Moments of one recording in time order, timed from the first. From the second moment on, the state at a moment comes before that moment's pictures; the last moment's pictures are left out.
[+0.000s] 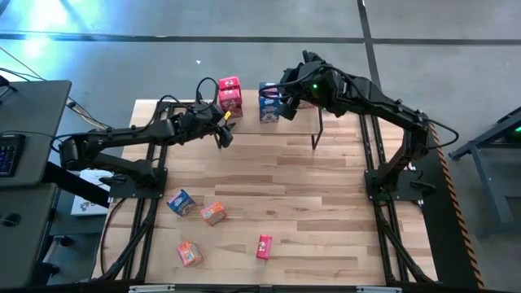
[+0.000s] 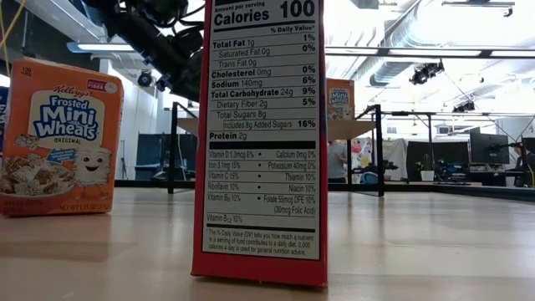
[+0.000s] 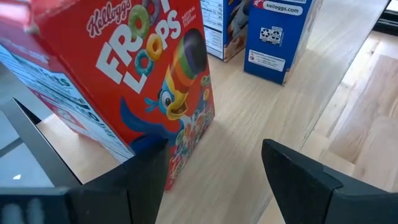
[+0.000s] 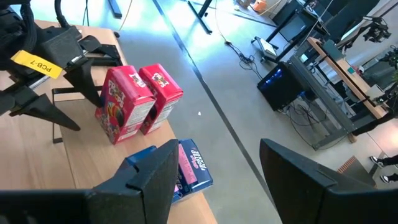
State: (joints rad) left arm 0.41 1.19 0.77 -0.11 -0.30 -0.07; right arm -0.21 1.67 2.09 -0.90 0.54 -0.29
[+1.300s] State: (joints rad) left arm 0.11 0.85 0.98 -0.57 -0.16 -0.31; right arm -0.15 1.68 2.09 -0.95 0.37 -0.27
